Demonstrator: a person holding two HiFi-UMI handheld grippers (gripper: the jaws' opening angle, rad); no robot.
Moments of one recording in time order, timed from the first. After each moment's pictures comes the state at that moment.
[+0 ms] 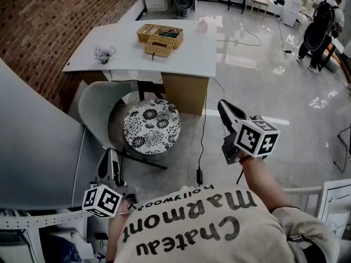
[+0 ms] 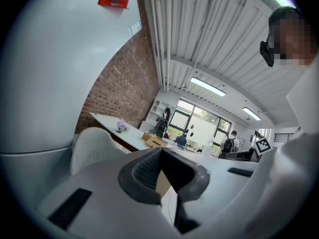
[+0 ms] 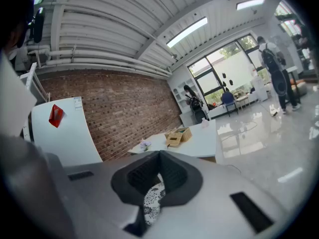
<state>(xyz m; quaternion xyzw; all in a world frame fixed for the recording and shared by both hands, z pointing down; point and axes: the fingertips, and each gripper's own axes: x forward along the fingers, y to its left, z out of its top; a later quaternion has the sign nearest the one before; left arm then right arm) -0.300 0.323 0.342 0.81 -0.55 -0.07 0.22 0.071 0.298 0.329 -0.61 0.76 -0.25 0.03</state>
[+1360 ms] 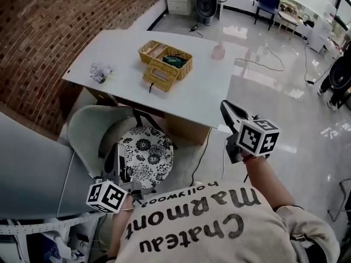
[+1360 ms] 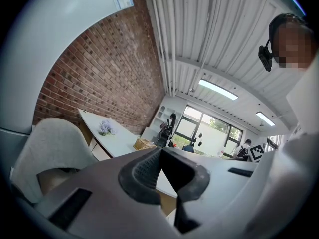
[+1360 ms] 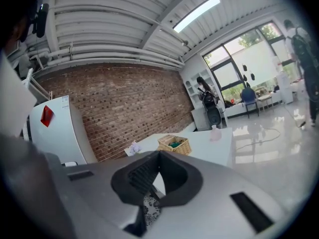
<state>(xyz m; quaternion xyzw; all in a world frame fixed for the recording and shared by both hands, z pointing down) -0.144 0.108 0.352 0.77 -0.59 -0.11 0.21 0.195 0.022 0.352 -0.52 0.82 -0.23 -0.01</state>
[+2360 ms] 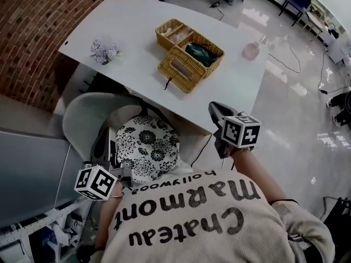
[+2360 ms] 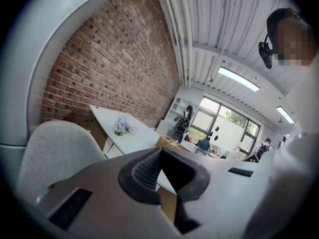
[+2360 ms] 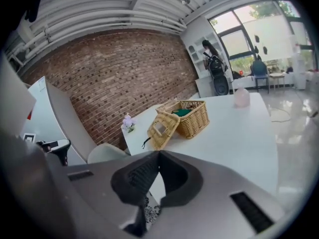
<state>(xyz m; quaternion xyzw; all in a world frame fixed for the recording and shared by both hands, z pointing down) -0.228 -0.032 0.402 0.72 -0.64 -0.06 0.25 0.088 -0.131 0.496 -0.46 0.81 -0.33 -0.14</state>
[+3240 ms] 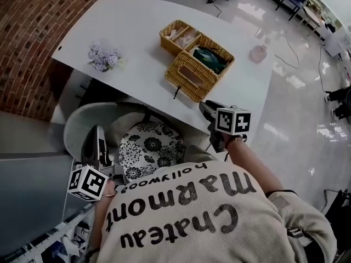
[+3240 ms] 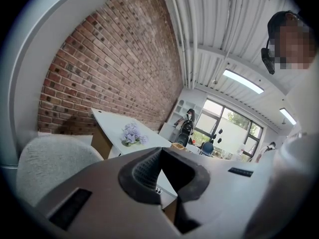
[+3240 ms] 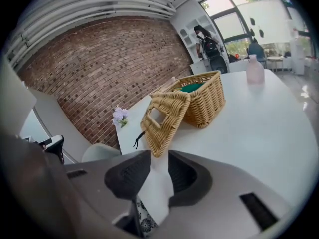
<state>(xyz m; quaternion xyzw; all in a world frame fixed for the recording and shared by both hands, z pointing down) -0.303 -0.100 0.407 0.71 -0.65 -0.07 0.25 0.034 -0.192 0.555 -0.45 0.78 -0.40 -0.17</state>
